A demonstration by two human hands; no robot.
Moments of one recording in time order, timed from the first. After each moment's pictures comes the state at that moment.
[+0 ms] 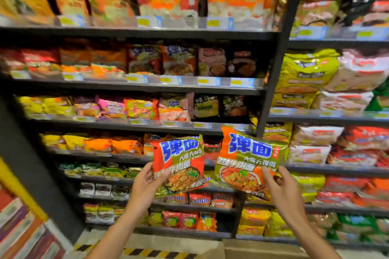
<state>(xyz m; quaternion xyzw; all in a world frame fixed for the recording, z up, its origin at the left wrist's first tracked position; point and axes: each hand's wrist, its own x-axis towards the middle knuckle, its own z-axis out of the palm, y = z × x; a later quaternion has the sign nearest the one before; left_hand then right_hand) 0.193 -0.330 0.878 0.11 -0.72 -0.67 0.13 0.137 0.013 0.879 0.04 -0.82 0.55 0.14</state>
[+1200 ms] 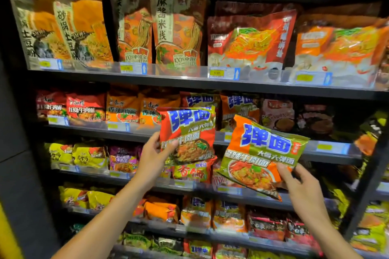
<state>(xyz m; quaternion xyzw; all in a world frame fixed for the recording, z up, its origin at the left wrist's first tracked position) 0.007 -0.593 1.033 -0.03 -0.72 -0.63 0.29 -0.015 -0.258 1.011 0.07 -0.77 0.61 0.19</state>
